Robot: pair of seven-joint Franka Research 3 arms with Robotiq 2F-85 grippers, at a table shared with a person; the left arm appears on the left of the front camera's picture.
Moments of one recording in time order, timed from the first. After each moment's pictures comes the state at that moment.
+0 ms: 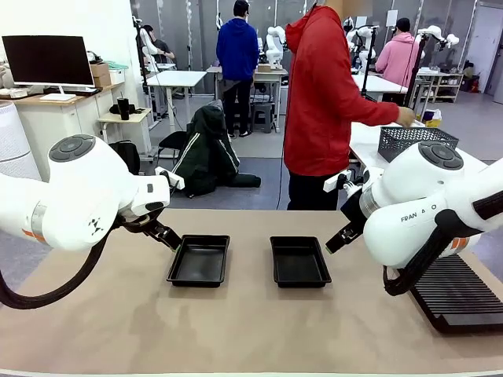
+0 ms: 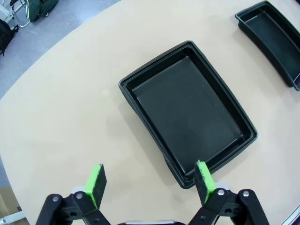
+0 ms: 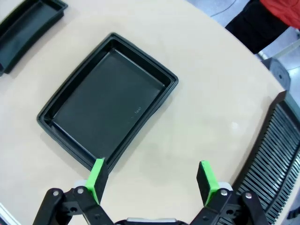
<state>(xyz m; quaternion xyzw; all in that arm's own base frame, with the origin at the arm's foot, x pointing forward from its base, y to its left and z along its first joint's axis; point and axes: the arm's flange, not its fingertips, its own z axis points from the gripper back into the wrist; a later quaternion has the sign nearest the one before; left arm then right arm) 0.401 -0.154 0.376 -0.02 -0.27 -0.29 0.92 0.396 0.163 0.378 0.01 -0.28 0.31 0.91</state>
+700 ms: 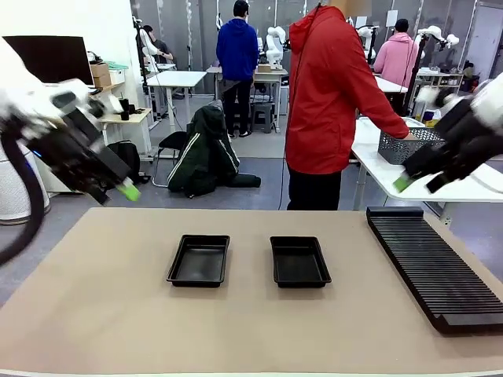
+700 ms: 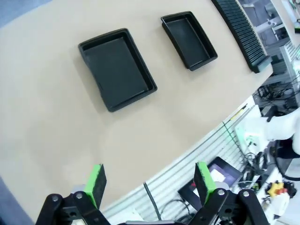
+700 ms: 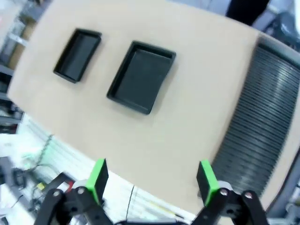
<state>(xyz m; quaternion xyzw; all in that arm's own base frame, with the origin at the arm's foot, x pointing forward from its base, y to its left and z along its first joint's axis) 0.327 -0.073 0.555 -0.22 -0.15 -0.21 0.94 0.317 0.054 0.579 0.16 -0.20 0.17 0.95</state>
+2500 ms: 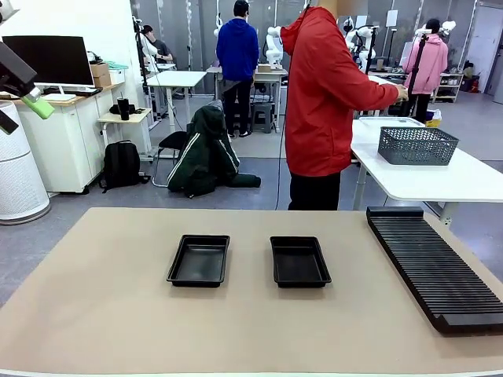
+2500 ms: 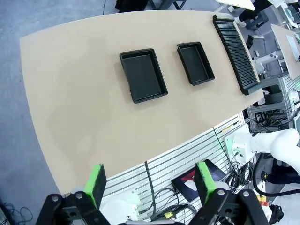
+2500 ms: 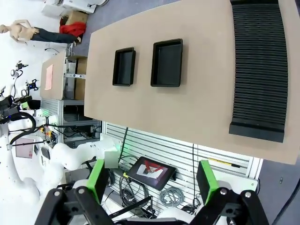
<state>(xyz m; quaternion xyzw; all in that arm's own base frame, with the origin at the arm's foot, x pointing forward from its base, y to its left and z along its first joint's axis) 0.283 0.014 0.692 -0.21 -0.19 -0.13 0.95 0.271 -0.106 0.698 0.33 -0.13 -0.01 0.93</state>
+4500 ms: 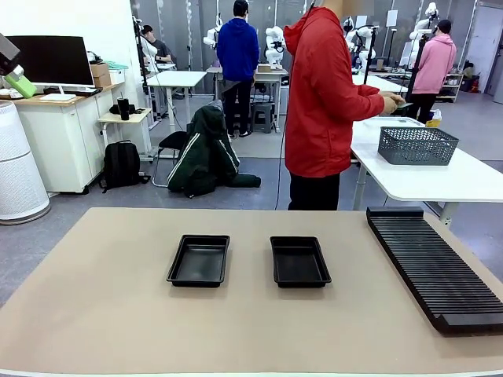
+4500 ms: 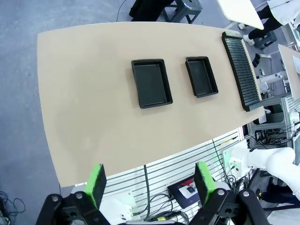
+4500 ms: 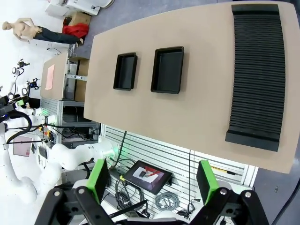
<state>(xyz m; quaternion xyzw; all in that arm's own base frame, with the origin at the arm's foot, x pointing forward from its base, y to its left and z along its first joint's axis) 0.272 0.028 0.719 -0.20 -0.20 -0.08 0.96 0.276 -0.114 0.706 0.33 -0.15 0.01 0.93</state>
